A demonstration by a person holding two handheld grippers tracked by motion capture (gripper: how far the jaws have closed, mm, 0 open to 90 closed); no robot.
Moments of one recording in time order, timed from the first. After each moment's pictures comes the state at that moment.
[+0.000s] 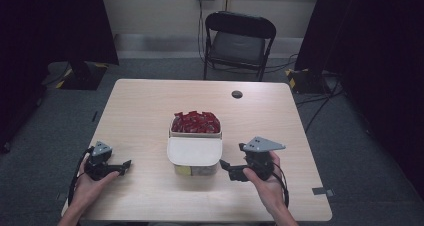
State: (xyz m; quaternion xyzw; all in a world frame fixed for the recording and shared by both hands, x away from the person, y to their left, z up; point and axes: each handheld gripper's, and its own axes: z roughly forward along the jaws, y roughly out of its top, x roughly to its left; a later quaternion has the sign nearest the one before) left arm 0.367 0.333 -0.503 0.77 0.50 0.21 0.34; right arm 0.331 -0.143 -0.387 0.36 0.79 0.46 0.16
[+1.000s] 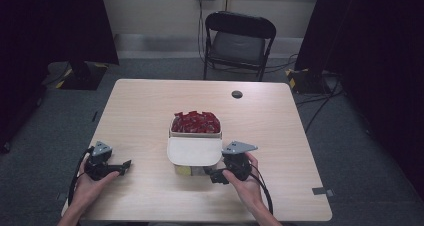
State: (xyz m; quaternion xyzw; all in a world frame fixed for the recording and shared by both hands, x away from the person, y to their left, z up) left arm 0.367 0.333 -0.503 0.77 0.50 0.21 0.34; right arm 0.350 -0.101 -0.436 0.36 0.81 0.44 0.12
